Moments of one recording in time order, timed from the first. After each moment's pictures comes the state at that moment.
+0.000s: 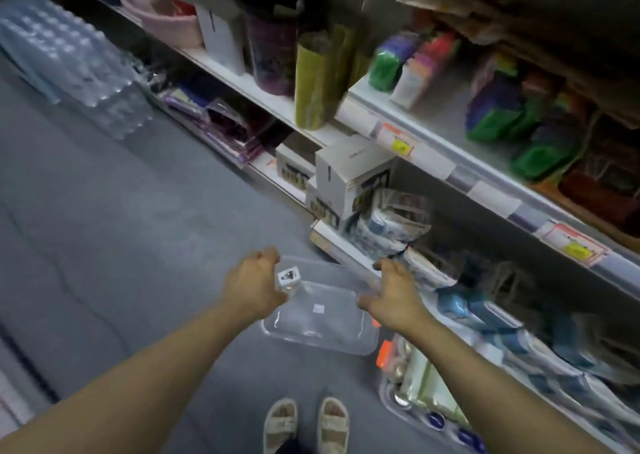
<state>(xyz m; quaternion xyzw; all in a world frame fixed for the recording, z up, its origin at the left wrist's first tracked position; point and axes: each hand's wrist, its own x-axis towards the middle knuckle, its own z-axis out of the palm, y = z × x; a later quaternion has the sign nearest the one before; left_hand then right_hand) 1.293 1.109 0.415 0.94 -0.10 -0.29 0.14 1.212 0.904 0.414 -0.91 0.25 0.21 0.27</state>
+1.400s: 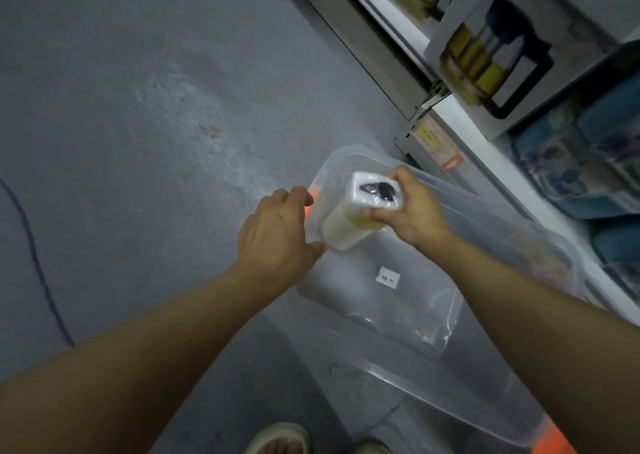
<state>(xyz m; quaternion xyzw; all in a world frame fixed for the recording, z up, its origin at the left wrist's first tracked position) 1.342 1.126 -0.069 0.96 0.01 -0.20 0.22 1.374 0.932 -0.117 -0.89 0.09 0.16 0.42</state>
